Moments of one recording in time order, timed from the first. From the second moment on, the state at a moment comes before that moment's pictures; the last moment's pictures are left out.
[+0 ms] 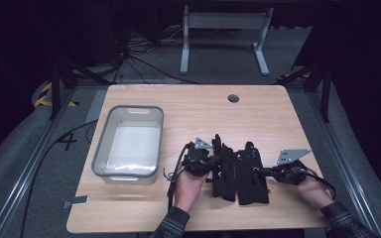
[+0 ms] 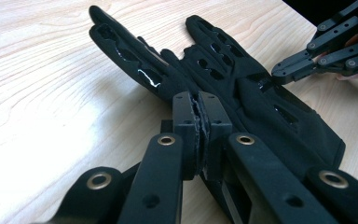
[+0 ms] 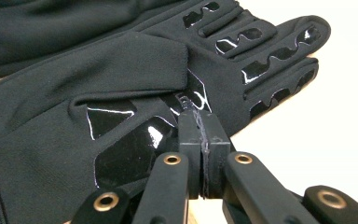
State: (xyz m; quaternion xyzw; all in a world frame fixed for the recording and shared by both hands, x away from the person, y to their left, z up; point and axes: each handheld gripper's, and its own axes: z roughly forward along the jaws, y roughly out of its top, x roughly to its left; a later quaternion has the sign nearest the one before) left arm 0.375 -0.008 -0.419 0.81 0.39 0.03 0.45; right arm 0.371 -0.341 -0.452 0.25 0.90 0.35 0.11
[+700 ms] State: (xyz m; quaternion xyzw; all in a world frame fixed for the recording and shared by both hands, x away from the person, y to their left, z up) left arm 0.381 -0.025 -0.409 0.81 0.37 0.01 0.46; right arm 0.379 -0.329 -0.453 0.25 0.89 0.36 0.10
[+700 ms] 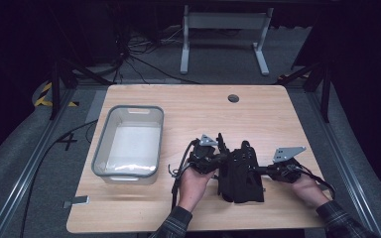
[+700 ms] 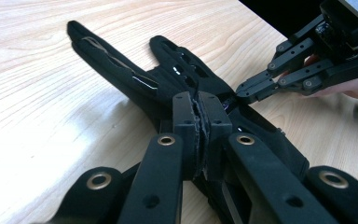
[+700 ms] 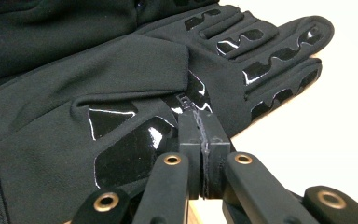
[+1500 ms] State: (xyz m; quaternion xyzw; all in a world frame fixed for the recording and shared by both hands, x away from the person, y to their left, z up) left arm 0.400 -0.082 -0.428 0.83 0.34 -0.02 0.45; right arm 0.387 -0.301 -0.455 0.22 0.90 0.36 0.09
